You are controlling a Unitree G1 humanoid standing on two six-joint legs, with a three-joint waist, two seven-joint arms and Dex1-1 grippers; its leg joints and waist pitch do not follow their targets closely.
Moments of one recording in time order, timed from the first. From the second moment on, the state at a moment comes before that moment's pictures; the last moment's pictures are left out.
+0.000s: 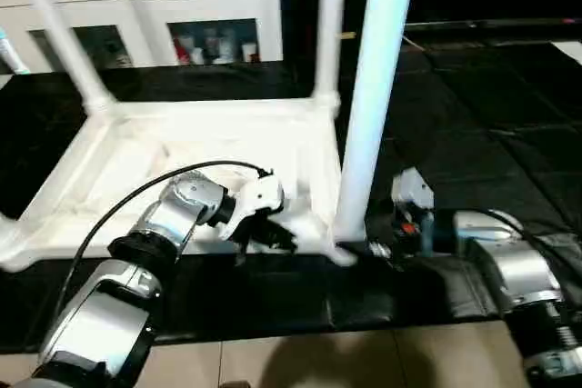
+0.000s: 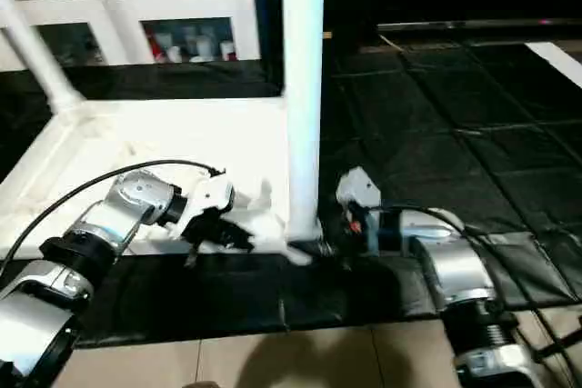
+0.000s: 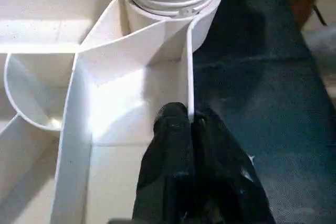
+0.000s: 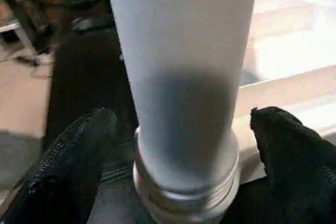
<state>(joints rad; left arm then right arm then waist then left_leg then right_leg) -0.75 0.33 -0.33 0.87 0.10 -0.10 -1.45 -0.40 -0.44 0.13 0.36 0.21 0.19 1.29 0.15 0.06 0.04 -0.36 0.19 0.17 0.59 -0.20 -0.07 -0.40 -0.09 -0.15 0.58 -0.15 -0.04</state>
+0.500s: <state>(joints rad) -0.76 0.34 -0.35 0.87 0.10 -0.14 -1.48 -0.47 -0.45 0.17 0.41 0.23 0.19 1.41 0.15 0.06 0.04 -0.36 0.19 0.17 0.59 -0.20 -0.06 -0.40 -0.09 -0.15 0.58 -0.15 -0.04</state>
